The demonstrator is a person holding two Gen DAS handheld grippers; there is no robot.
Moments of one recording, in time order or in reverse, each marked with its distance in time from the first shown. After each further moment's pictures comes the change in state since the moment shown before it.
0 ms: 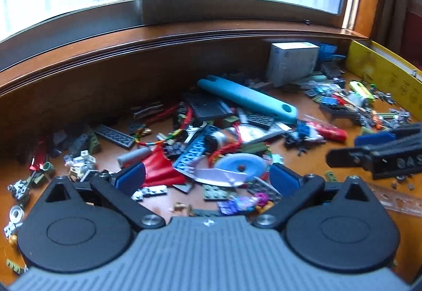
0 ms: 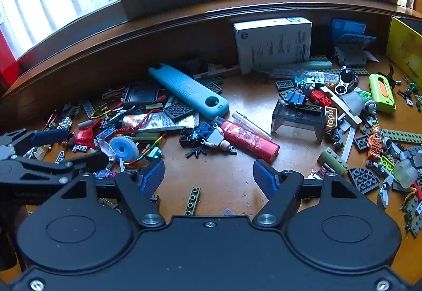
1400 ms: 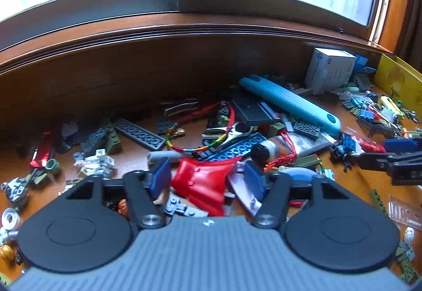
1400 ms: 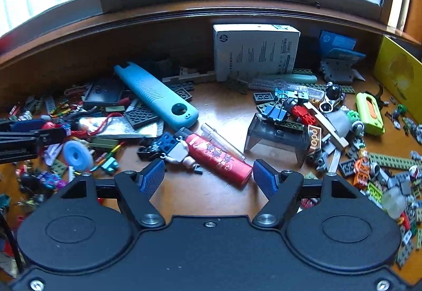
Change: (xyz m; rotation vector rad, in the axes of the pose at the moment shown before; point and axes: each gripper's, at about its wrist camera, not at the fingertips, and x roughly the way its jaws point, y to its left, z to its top) left arm 0.037 0.039 -0.001 -0.081 -0.007 0.026; right arm 0.035 -0.008 0.008 -0.099 -0.042 -0.148
